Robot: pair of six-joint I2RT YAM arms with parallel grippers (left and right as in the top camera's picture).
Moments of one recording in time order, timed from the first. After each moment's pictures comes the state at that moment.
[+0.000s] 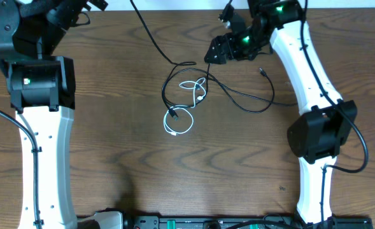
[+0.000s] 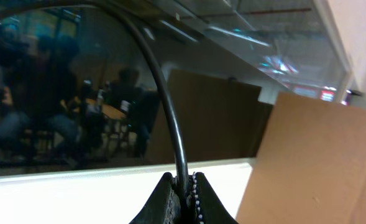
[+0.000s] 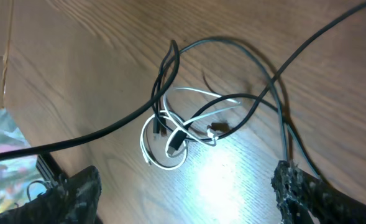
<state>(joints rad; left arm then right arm) 0.05 1.45 1.71 0.20 0.68 -0.62 0.29 2.25 2.29 -1.29 -0.61 -0.01</state>
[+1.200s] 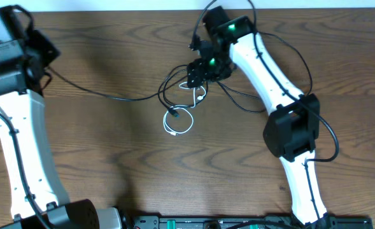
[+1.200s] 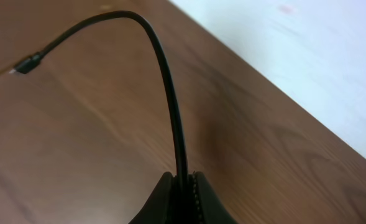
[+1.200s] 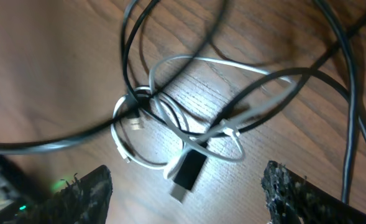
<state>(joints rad) 0.34 1.55 1.71 -0.89 -0.14 -0.39 0.48 2.38 2.29 -1.32 -0.41 0.05</state>
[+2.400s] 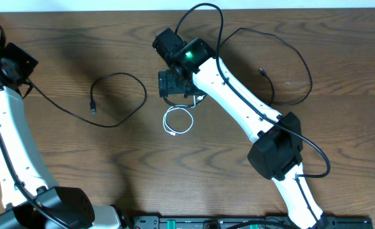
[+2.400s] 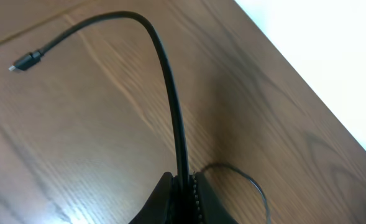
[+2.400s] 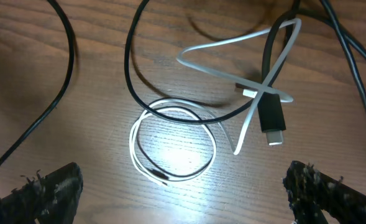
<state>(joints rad) 0.48 1.61 1.71 -0.94 -0.03 -0.41 0.73 2.31 2.29 -1.31 0.02 0.67</state>
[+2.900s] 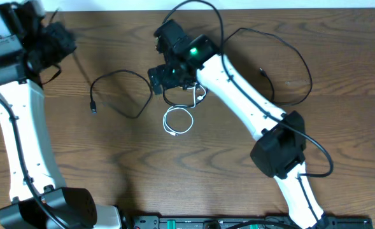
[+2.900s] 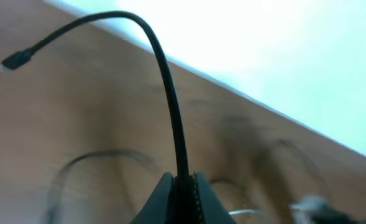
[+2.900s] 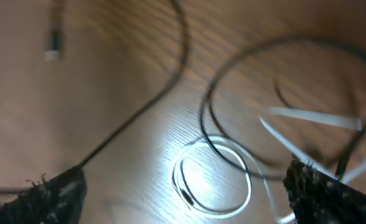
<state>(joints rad) 0.32 1.61 1.71 -0.78 0.49 -0.28 0.68 2.30 2.29 -1.12 -0.23 0.30</state>
